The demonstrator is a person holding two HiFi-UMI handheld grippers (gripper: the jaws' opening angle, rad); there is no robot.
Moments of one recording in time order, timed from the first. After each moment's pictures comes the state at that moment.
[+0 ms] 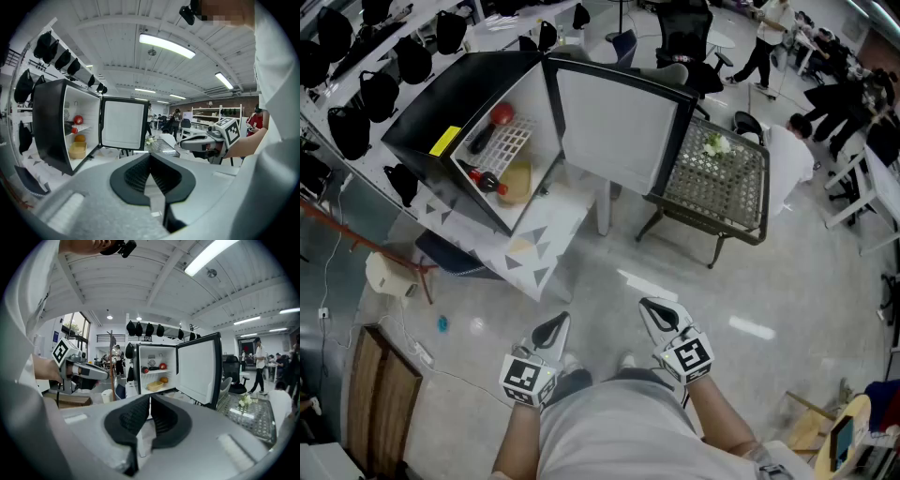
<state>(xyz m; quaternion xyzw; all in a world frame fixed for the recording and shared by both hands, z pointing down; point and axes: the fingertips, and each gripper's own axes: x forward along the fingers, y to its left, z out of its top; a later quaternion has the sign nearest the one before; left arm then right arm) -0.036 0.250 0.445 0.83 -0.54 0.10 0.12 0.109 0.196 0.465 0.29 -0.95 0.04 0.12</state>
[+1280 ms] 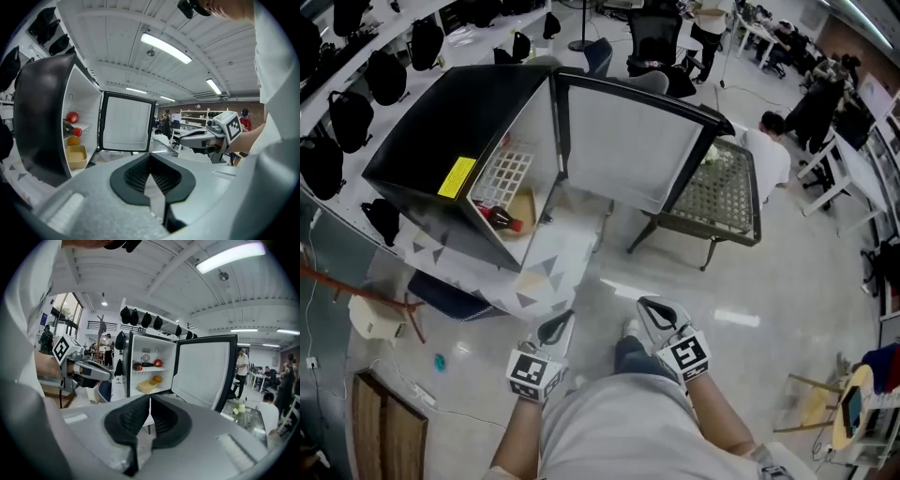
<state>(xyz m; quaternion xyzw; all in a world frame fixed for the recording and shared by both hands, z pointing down) -0.151 0.172 0.467 0.87 -0.47 0.09 0.12 -0.013 0.142 0.467 0.35 -0.92 0.01 0.17</state>
